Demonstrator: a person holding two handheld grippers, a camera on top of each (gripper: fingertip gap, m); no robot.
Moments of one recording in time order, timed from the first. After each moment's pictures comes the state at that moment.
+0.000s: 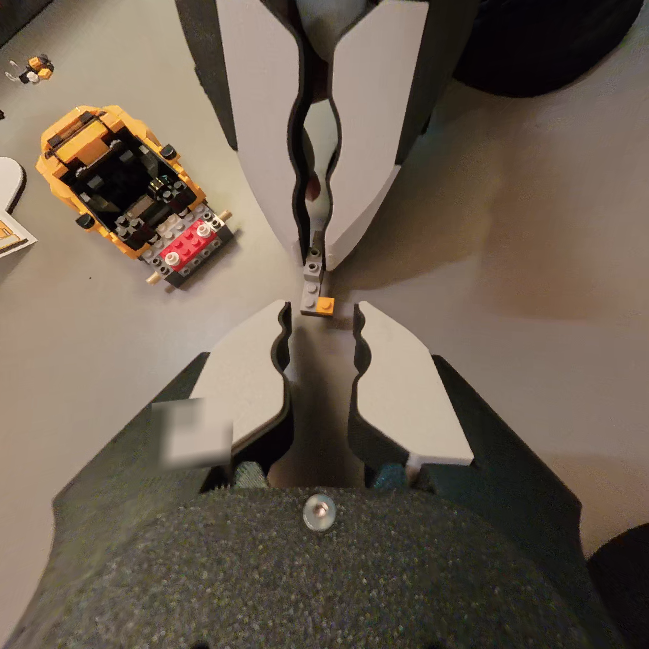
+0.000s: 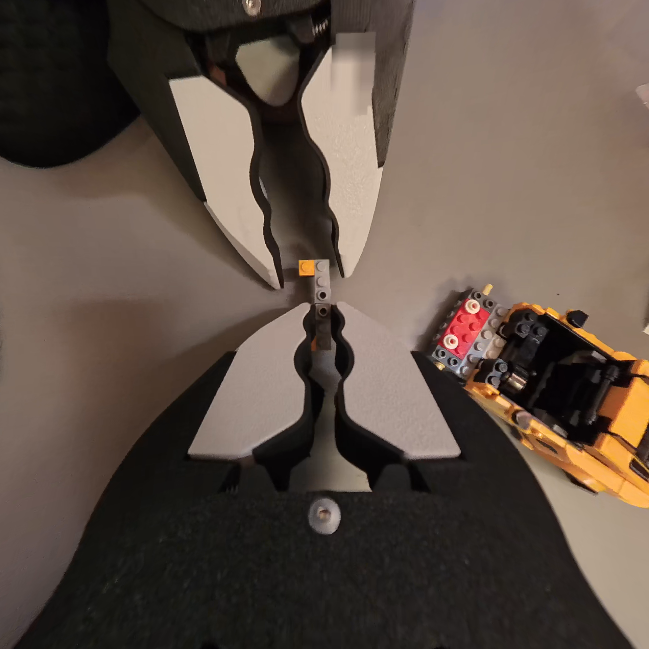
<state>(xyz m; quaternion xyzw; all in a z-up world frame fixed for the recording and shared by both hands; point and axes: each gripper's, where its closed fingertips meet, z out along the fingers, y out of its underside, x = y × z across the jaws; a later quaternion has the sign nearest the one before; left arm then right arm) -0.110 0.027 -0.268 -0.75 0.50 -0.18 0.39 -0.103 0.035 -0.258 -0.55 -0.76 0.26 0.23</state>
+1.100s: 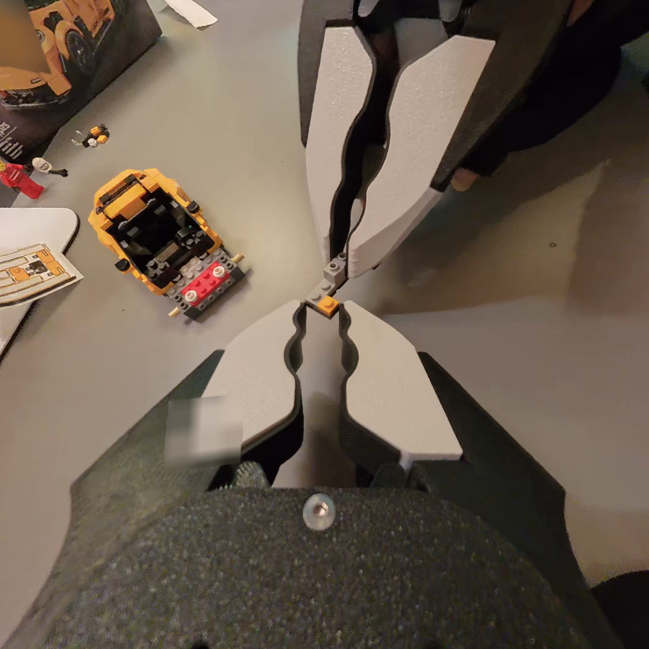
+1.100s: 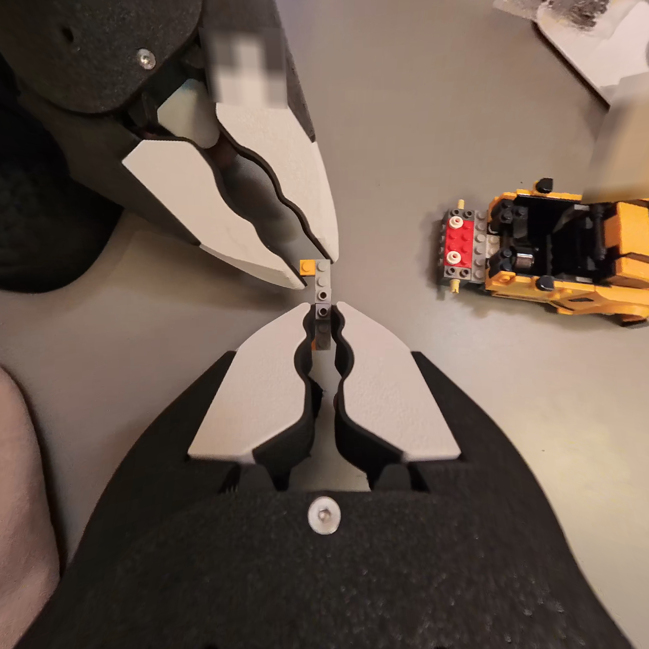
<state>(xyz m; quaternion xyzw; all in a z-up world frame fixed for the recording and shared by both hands) -0.097 0.028 -0.249 -0.74 0.49 -0.16 0.44 -0.084 0.027 -0.245 -0.71 -0.59 0.26 0.28</state>
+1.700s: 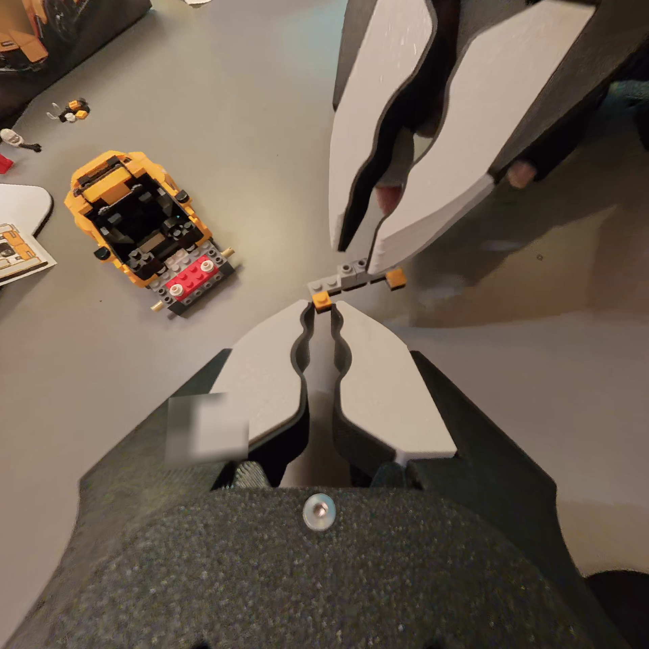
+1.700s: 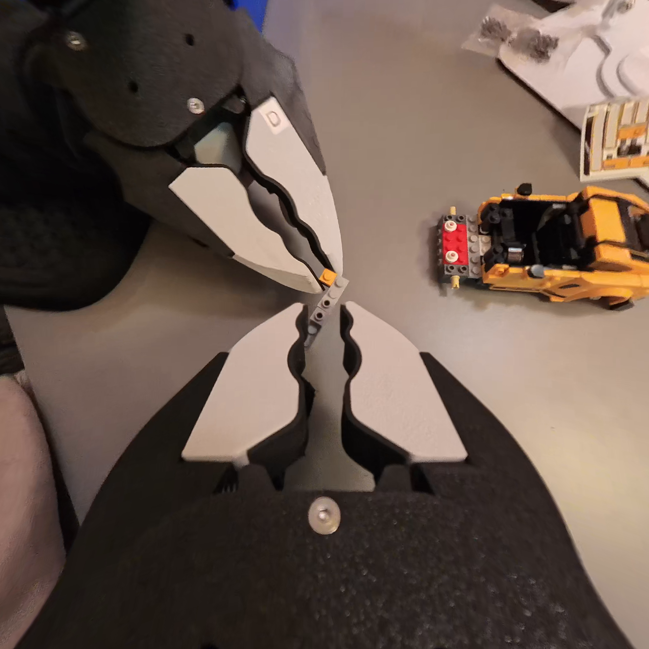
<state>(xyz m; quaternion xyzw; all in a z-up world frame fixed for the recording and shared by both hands) -0.092 0.024 -0.251 -0.75 0.47 -0.19 0.42 -0.080 0.016 -0.230 -0.71 -0.56 0.28 0.32</state>
